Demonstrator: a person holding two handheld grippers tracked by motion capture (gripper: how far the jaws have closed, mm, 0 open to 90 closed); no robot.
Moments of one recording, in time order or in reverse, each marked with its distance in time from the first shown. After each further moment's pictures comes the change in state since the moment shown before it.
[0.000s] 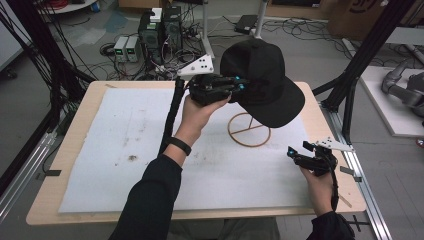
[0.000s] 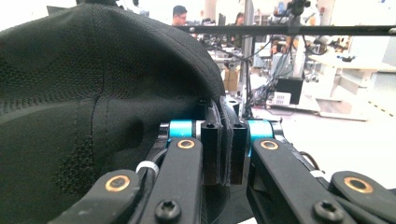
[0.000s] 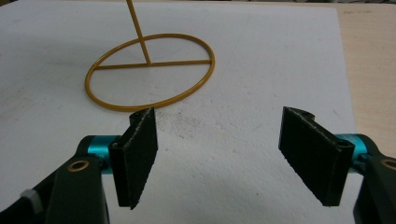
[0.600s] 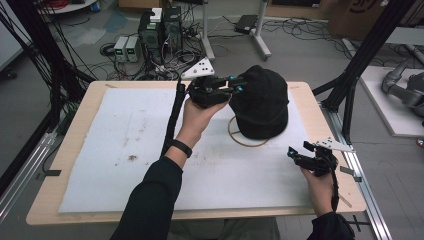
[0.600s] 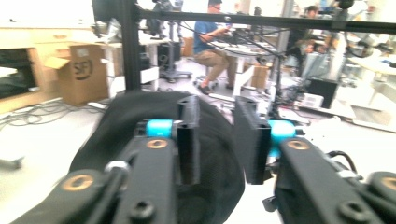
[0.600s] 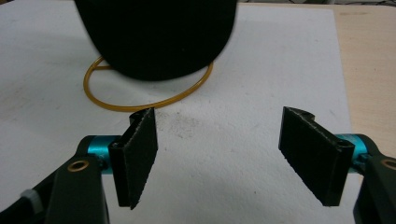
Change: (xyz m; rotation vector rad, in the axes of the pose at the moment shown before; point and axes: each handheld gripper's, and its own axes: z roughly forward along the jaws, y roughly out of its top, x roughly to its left) left arm 0.003 -0.015 -0.007 0.022 0.155 -0.066; right arm 0.001 0.000 -0.002 0.000 -0.007 -0.001
